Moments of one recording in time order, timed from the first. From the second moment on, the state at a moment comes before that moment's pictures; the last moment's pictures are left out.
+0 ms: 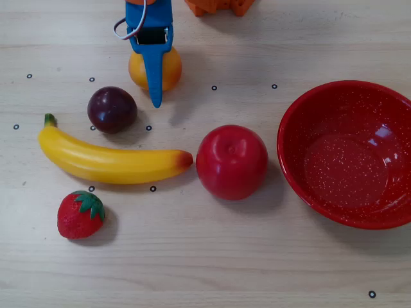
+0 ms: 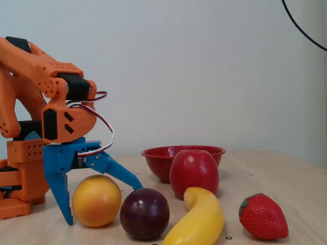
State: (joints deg) arm -36.6 107.7 138.8 58.1 47.4
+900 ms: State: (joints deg) arm -37.8 106.4 139.1 56.9 50.1
